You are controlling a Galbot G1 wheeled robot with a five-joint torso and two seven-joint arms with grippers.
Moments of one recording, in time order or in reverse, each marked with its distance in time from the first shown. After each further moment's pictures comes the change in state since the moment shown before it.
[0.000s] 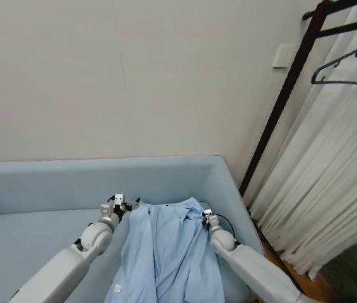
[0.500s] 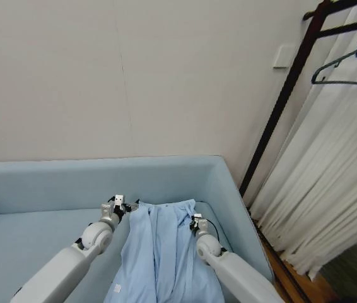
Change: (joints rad) left arm -0.017 -0.008 0.017 0.046 -0.001 0.013 0.001; right arm -0.003 0.089 0.026 0.014 0.050 0.014 0.114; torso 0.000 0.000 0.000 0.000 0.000
